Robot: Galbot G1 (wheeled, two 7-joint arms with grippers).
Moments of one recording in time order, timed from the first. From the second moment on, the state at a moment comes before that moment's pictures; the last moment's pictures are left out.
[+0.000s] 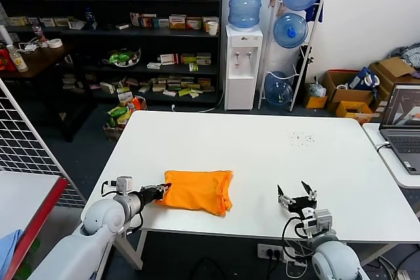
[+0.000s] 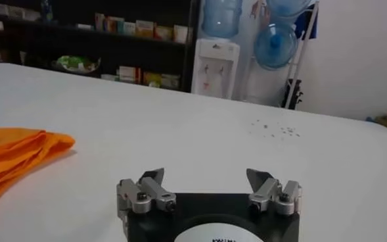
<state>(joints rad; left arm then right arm) 0.97 -0.97 -0.15 -1.60 -0.89 0.57 -0.01 -1.30 1.09 0.37 1.74 0.36 -0.20 0.13</state>
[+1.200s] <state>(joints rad) 0.96 -0.45 -0.32 -1.51 -0.78 0.48 -0.17 -1.24 1.12 0.31 1.74 0.35 -0.20 0.15</state>
